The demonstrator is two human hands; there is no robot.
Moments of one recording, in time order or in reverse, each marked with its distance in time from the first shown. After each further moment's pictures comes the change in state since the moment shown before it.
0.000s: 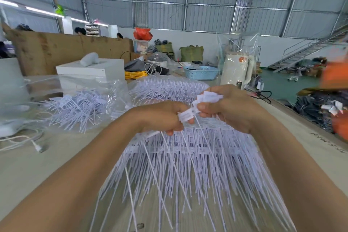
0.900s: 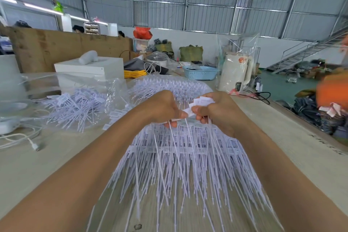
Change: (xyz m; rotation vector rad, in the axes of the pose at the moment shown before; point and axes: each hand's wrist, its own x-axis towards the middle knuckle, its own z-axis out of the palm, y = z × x) left_hand 0.022 -0.010 -0.003 0.006 0.265 -0.073; right_hand 0.018 0.027 0.013 -0.054 0.121 0.020
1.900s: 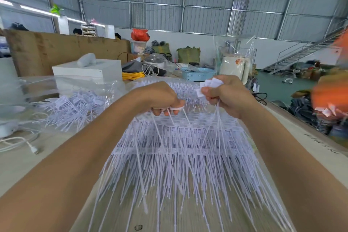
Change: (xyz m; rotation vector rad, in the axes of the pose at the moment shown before) left_hand 0.011 0.012 -0.027 0.036 -0.088 -0.055; right_hand 0.017 -0.028 -0.024 0.080 0.126 -0.013
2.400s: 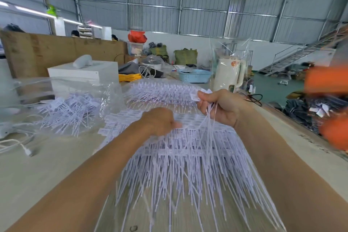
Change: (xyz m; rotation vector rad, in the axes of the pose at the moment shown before) left_hand 0.022 -0.034 0.054 0.411 0.081 0.069; right_hand -0.003 0.008 -0.001 0.493 -0.141 0.442
